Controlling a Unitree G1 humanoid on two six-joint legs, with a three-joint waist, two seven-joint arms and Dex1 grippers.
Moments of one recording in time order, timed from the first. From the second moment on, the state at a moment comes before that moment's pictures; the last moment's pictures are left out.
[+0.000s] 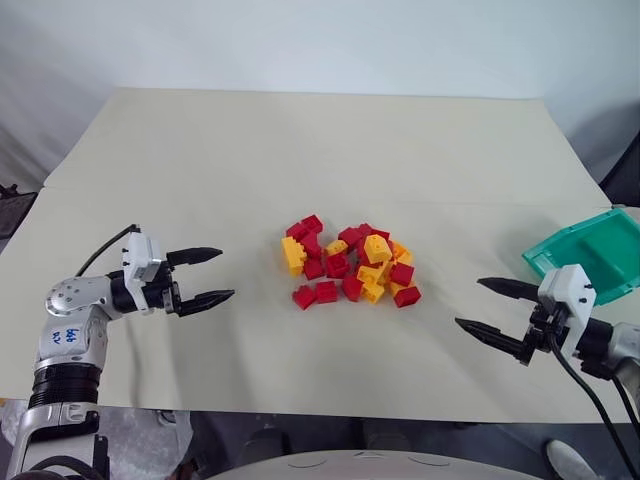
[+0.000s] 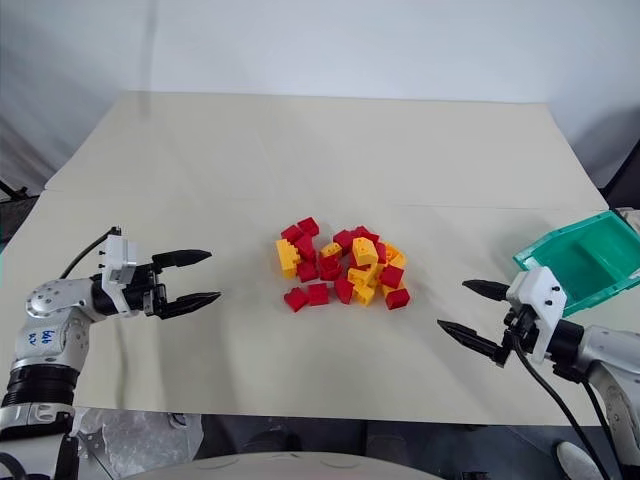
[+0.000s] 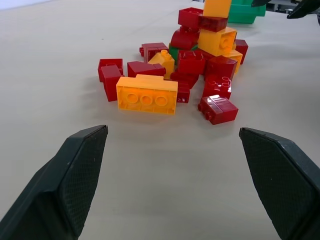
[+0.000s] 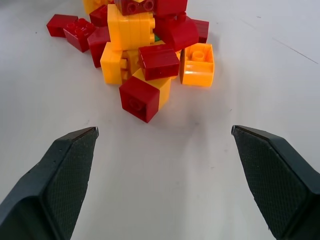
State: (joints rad) left arm -0.40 0.69 0.19 0.41 -0.44 -0.02 -1.34; right arm 0.11 -0.83 -0.36 -0.29 0.54 0.33 1.01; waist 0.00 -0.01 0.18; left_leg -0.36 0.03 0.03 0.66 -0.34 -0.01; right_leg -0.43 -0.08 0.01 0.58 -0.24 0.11
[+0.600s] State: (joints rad) left arm -0.50 0.66 0.17 0.45 -0.43 -0.02 -1.31; right arm -0.14 -0.68 -0.18 -0.72 0.82 0.84 0.51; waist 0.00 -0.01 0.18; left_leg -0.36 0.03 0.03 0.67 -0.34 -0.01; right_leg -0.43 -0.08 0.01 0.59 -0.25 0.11
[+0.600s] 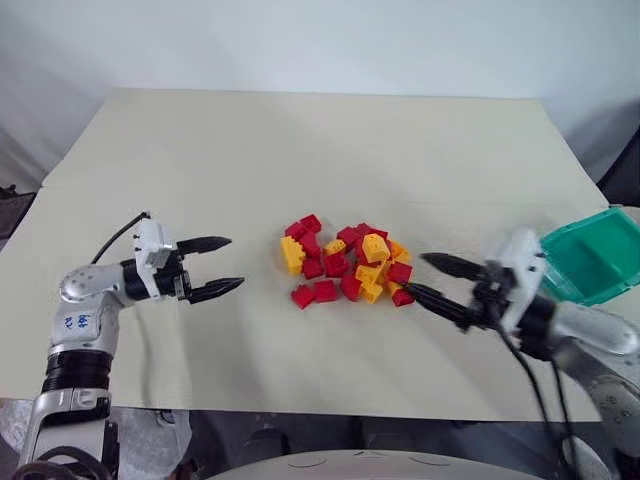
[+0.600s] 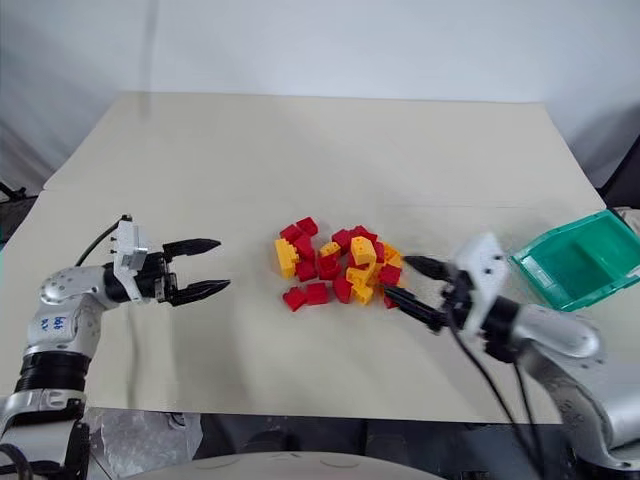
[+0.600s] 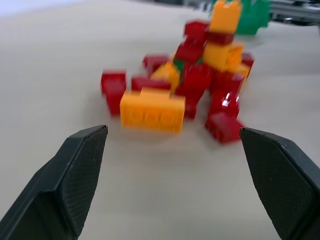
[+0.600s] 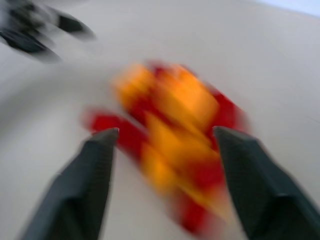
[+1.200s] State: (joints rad) left arm -0.59 0.60 0.14 0.56 -0.42 -0.10 -1.38; right arm -0.54 -0.41 0.16 -0.18 0.53 0.82 0.37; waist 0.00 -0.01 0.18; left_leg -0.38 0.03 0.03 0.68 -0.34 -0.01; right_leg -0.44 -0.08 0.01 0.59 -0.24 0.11
